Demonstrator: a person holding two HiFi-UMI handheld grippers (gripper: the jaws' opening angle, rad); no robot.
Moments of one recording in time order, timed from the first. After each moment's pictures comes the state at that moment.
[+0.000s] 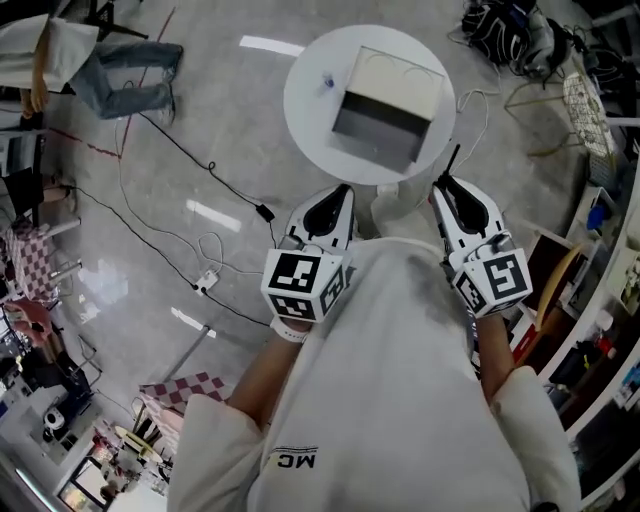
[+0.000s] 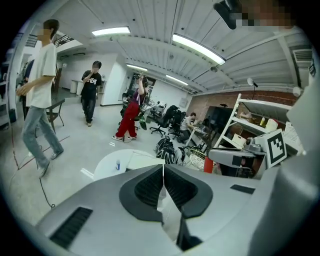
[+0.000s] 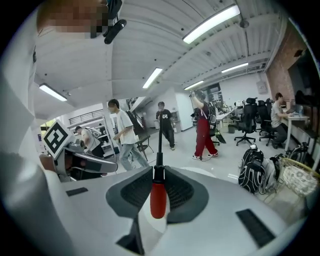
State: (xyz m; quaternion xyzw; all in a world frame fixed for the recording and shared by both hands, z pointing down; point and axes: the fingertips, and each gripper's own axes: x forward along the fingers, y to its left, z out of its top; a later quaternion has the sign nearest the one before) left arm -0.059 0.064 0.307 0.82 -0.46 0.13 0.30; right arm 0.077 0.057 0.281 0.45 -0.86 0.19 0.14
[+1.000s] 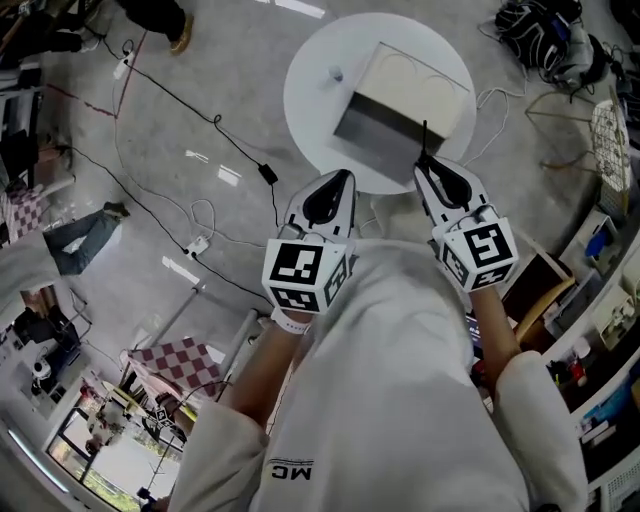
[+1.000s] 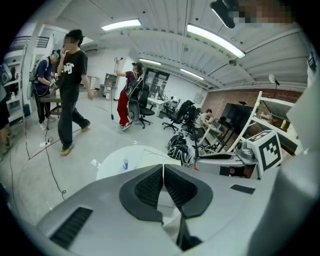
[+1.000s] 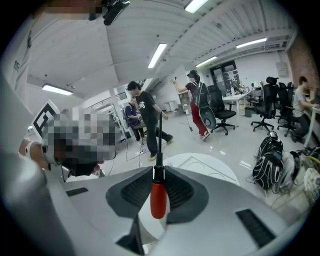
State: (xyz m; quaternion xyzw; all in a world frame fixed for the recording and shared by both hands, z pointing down) left arm -0.052 -0.021 0.347 0.77 -0.52 0.16 0.33; right arm 0.056 -0.047 0.362 0.35 -0.88 0.24 0.22
